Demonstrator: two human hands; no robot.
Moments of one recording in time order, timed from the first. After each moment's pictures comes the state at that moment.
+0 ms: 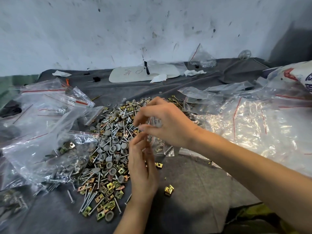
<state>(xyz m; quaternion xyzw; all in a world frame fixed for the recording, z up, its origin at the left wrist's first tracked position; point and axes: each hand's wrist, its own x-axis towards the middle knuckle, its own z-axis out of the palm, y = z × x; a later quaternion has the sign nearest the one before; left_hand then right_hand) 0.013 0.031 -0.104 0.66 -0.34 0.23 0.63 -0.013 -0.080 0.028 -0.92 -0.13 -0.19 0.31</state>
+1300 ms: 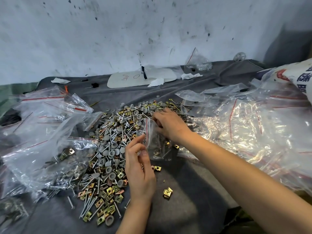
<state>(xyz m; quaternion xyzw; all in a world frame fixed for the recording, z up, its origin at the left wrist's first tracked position) 0.013 0.030 -0.100 0.66 -0.30 0.22 0.65 0.048 -0.130 -0.039 -0.99 0.03 -0.14 0.08</state>
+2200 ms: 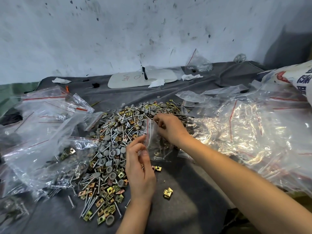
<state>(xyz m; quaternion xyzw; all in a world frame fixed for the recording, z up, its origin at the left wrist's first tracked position) 0.014 0.030 -0.102 0.66 -0.30 0.22 0.65 0.043 -0.128 -0.054 -0.94 0.08 -0.19 0.26</state>
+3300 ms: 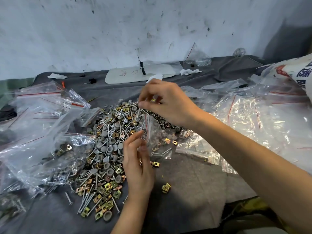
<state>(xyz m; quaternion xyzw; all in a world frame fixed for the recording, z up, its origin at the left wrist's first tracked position) 0.016 0.030 -0.102 0.66 -0.33 0.24 0.63 0.002 -0.101 0.047 -0.90 -0.09 -0.25 0.34</state>
